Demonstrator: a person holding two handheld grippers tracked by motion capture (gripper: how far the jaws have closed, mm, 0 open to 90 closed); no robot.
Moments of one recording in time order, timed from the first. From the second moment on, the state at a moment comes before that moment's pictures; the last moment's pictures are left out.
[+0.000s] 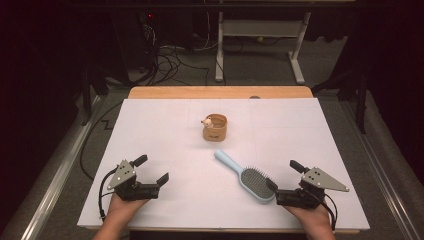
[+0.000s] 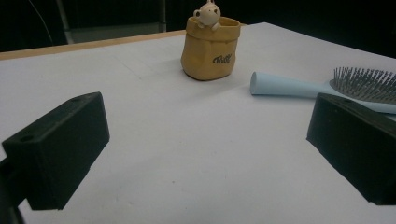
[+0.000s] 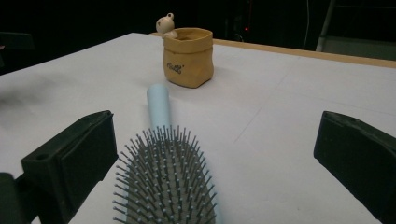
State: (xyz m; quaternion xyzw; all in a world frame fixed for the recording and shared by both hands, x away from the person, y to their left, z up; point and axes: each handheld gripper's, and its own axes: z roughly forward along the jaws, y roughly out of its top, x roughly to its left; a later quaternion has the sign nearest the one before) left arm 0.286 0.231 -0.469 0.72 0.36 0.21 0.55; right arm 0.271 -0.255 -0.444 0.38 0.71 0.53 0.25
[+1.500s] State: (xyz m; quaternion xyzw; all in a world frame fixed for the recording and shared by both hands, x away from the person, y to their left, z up) left arm 0.289 0.232 -0.469 0.71 0.36 0.23 0.55; right arm 0.279 -0.228 -0.468 0.37 0.83 0.38 0.17
